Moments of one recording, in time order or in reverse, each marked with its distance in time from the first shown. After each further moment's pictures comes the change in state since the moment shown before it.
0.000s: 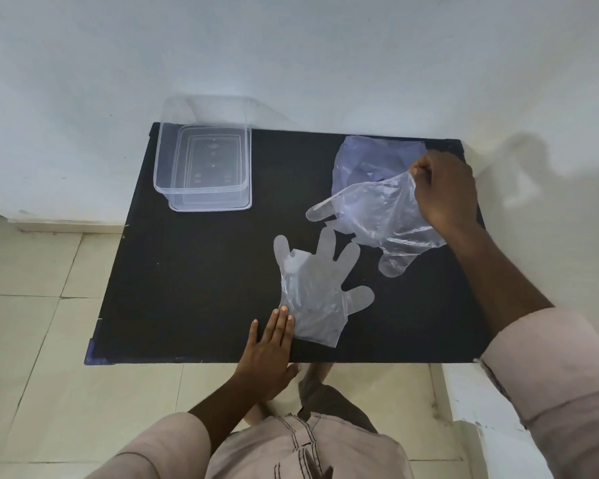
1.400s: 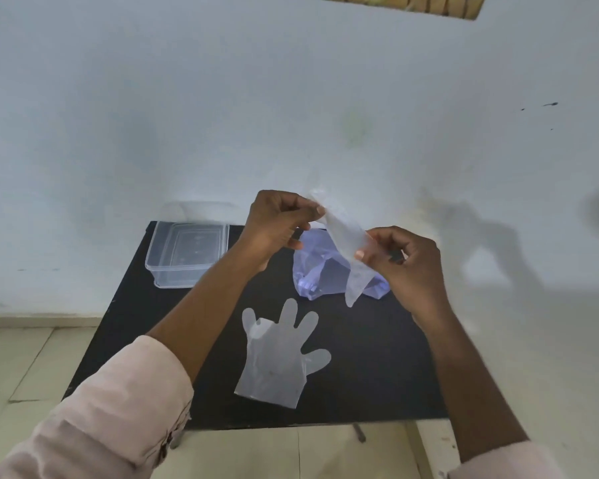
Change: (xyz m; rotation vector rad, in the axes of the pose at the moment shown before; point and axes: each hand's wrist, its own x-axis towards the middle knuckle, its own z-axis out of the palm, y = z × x) left_hand -0.046 0.086 -0.346 -1.276 0.746 0.301; right_hand -0.098 -0.024 -0.138 0.646 0.081 -0.041
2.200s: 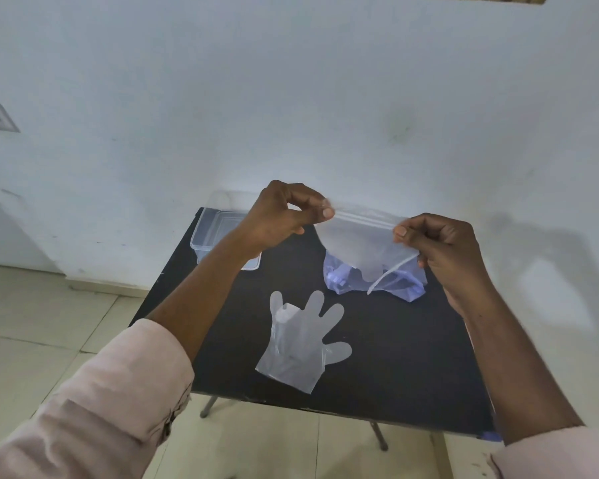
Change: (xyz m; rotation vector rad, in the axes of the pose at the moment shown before) left_hand -0.029 0.007 -0.020 0.226 -0.025 0.089; right_hand 0.019 0.013 -0.024 0.316 -0.187 0.003
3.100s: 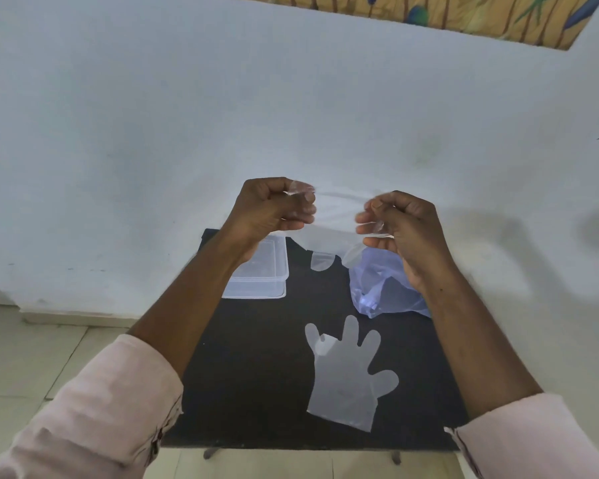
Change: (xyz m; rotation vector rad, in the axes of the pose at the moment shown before) left_hand 0.028 -0.052 -0.165 -0.409 -0.006 -0.050; right_hand 0.063 -0.079 0.189 0.128 0.099 0.164
